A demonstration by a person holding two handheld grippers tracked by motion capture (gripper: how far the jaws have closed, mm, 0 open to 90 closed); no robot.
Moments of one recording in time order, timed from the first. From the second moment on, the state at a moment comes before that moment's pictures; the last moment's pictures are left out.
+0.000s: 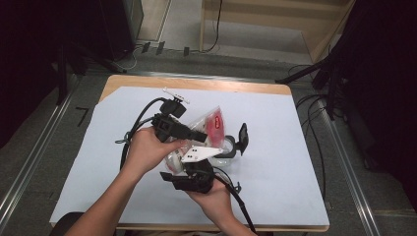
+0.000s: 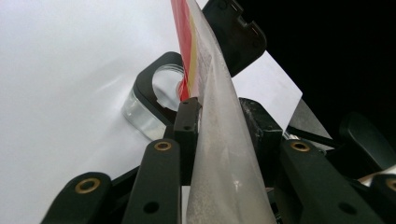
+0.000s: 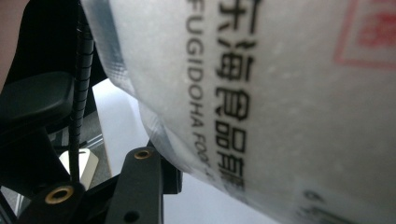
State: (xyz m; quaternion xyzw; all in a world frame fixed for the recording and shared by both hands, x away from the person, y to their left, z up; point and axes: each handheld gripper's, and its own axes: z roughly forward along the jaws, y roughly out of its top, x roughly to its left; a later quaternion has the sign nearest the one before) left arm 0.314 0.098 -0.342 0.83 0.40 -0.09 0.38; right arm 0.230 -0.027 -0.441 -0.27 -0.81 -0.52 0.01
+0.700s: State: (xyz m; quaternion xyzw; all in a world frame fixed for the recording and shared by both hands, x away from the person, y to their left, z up) left arm 0.327 0.092 -0.332 0.83 0.41 -0.09 0.36; right arm 0.240 -0.025 -0.431 -0.26 -0.81 -0.52 0.02
